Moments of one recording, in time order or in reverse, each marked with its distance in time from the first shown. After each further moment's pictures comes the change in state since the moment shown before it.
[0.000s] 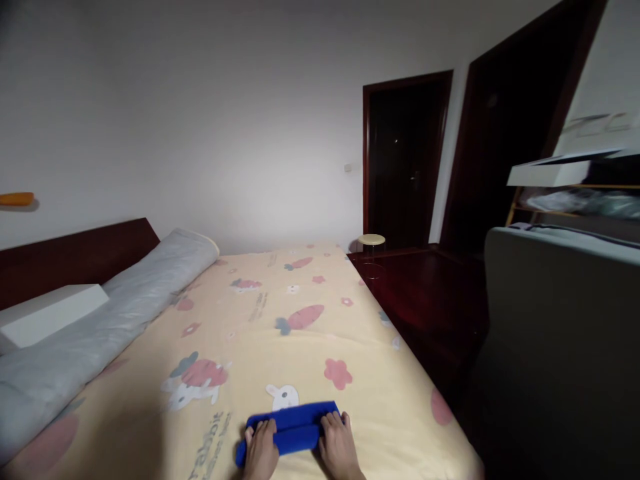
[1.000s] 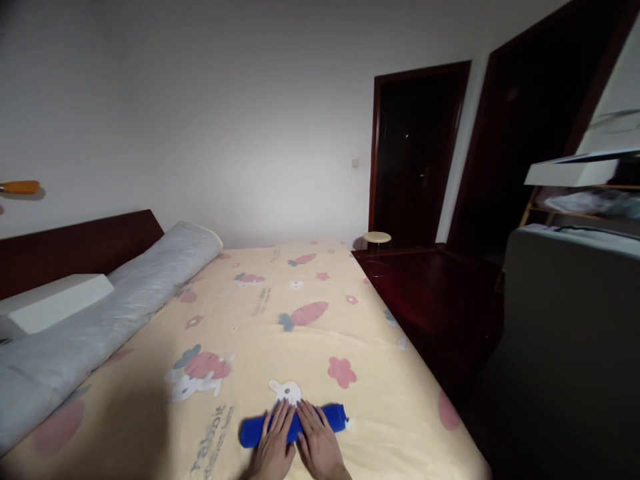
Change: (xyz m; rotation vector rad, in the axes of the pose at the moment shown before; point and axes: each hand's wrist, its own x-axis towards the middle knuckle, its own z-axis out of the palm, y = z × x) left_hand 0.011 -0.005 0.038 -0.035 0.058 0.360; right_hand 0.013 -0.011 0.037 0.057 -0.007 -0.401
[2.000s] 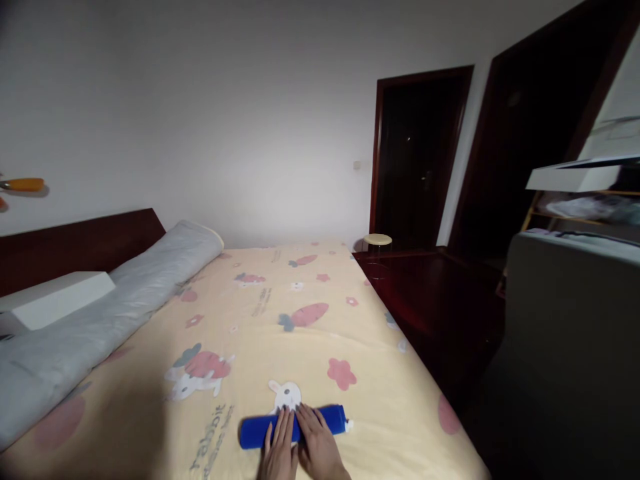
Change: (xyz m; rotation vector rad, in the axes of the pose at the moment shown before) left_hand -0.009 0.029 0.016 -0.019 0.038 -0.150; right_hand 0.007 -0.008 -0.010 0.125 -0.179 0.065
